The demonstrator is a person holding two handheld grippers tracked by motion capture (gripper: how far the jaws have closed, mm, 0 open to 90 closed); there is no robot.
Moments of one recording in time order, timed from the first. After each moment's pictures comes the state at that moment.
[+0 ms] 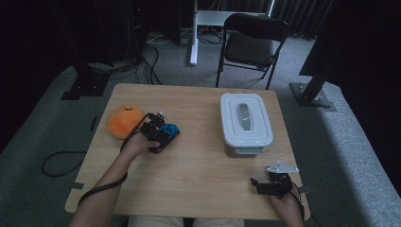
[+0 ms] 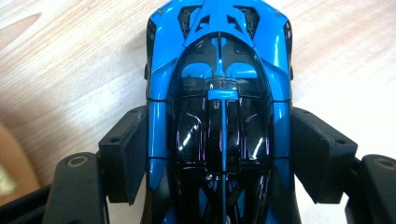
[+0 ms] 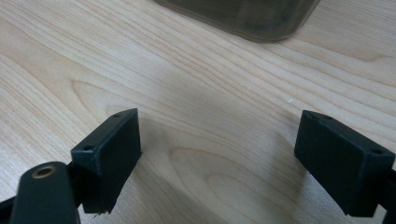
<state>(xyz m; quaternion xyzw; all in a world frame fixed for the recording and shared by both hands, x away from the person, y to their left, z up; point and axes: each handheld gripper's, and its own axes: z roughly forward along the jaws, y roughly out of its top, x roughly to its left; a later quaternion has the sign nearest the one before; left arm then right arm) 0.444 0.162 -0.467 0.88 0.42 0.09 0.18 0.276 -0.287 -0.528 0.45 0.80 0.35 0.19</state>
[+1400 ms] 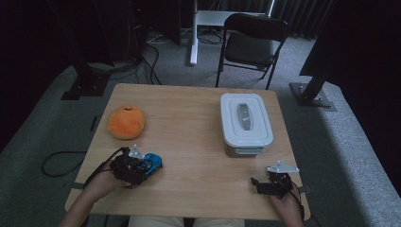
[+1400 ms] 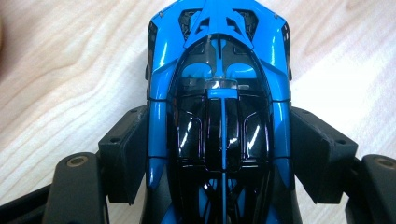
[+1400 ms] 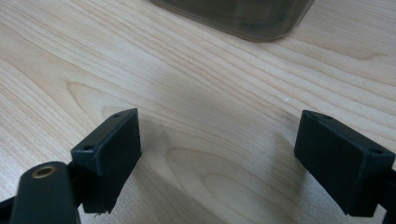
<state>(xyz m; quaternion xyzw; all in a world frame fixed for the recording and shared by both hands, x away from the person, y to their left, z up) 0.308 0.225 -0.468 0.91 0.33 0.10 0.21 0.276 -0.288 -0.528 0.45 0.80 0.35 0.19</state>
